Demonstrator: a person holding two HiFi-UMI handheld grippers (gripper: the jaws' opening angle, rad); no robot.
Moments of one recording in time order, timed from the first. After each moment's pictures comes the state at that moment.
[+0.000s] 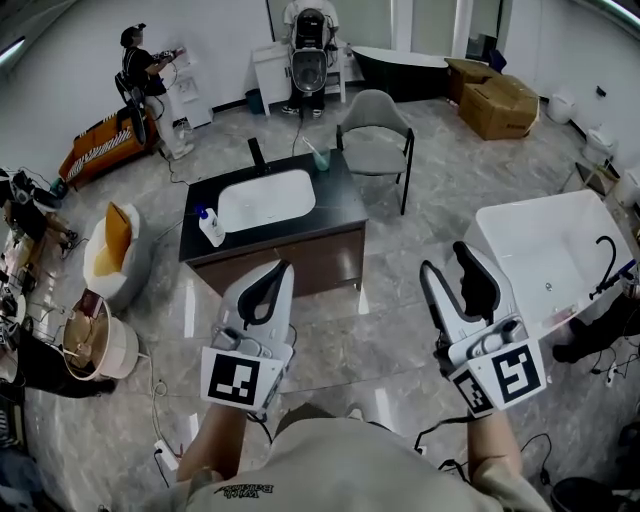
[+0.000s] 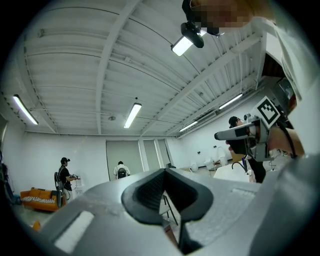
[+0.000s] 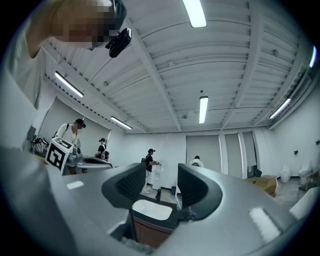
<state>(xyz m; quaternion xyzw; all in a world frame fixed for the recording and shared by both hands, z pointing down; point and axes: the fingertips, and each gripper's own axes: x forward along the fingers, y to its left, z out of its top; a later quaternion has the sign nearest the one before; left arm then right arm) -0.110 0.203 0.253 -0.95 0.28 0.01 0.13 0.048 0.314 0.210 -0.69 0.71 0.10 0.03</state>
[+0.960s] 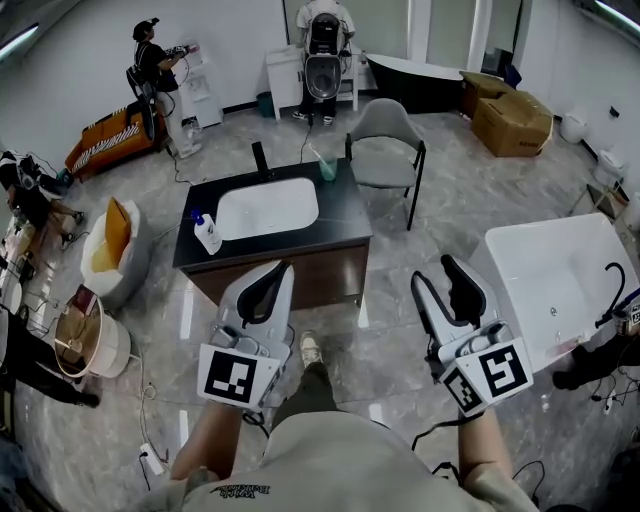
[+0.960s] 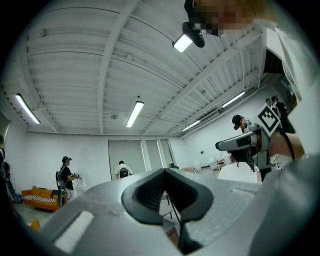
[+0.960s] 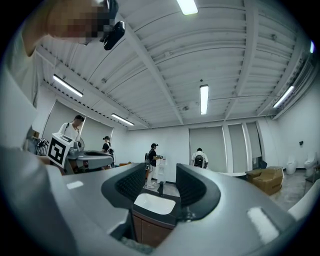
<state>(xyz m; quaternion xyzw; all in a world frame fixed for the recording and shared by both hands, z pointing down) -0.074 0.150 0.290 -0.95 0.29 0.02 0.12 0.089 0.246 0.275 -0.68 0.73 0.06 0.03</state>
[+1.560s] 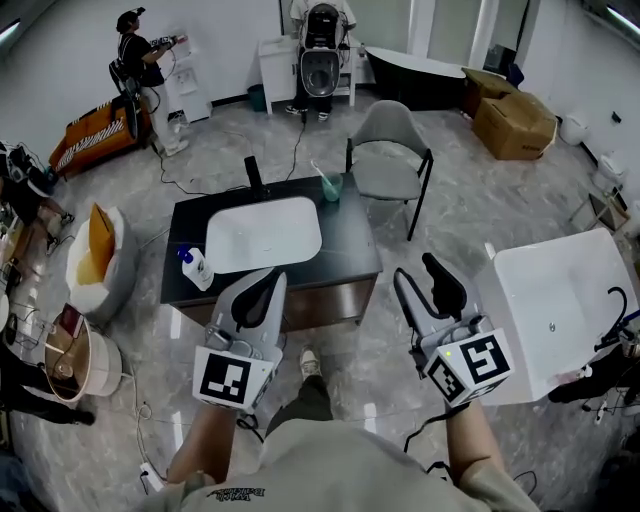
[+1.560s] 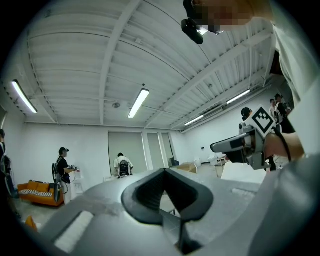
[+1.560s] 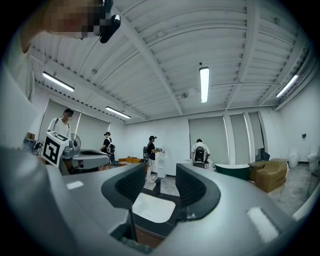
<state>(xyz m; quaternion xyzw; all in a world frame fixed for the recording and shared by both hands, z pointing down) -0.047 -0.029 0.315 -0.95 0.28 -0.01 0.10 0.118 0.049 0.297 -0.68 0.74 0.01 0.01</state>
